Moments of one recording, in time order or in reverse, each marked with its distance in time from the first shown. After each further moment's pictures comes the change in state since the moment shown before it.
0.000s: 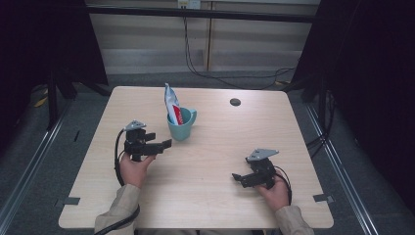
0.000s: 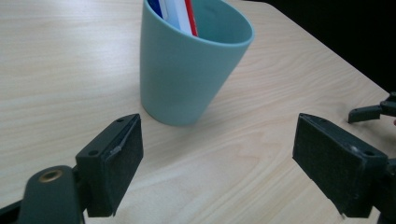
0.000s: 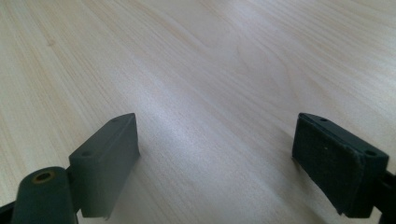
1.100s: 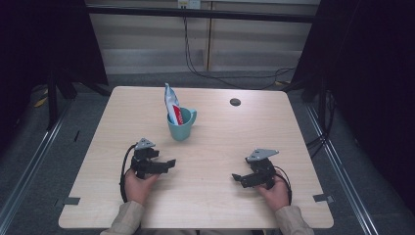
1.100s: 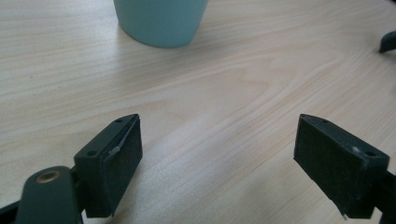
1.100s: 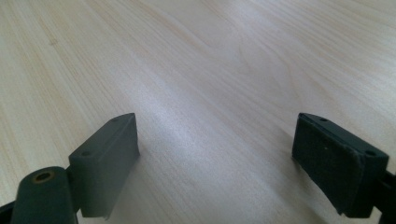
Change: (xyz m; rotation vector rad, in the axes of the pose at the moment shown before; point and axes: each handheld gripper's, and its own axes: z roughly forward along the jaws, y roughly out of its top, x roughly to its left) left arm -0.013 -0.051 0.016 0.120 0.049 0.074; right arm 0.000 0.000 0.000 0.000 0.007 -0.007
